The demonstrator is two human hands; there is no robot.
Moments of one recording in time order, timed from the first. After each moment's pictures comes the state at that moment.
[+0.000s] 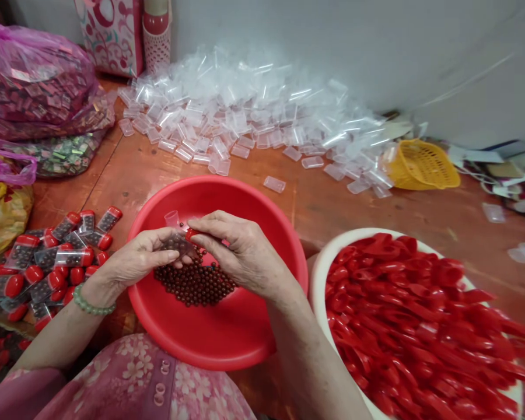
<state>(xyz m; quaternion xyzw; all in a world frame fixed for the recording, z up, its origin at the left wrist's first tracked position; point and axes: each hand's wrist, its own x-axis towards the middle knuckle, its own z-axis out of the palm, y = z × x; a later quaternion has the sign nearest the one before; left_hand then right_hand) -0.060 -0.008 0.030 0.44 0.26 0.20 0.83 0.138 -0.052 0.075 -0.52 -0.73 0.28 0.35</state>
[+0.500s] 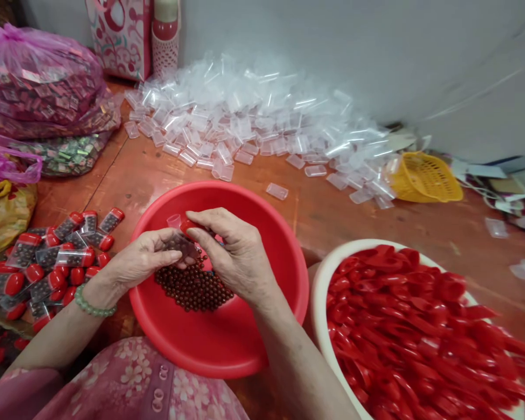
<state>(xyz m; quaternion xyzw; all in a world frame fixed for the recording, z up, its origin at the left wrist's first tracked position) -0.057 -0.008 0.031 0.41 0.26 0.23 0.84 0.120 -0.047 0.067 -0.54 -0.64 0.26 0.47</state>
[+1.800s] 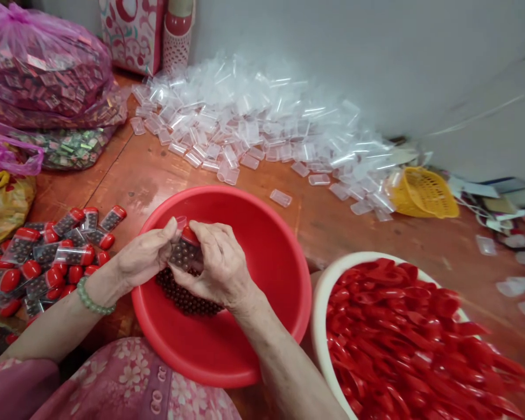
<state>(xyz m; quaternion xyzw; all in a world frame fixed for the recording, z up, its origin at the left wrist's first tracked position) -0.048 -0.002 0.028 0.27 0.24 0.26 0.89 0.105 -0.047 0.027 -0.47 -0.80 -0.09 0.35</state>
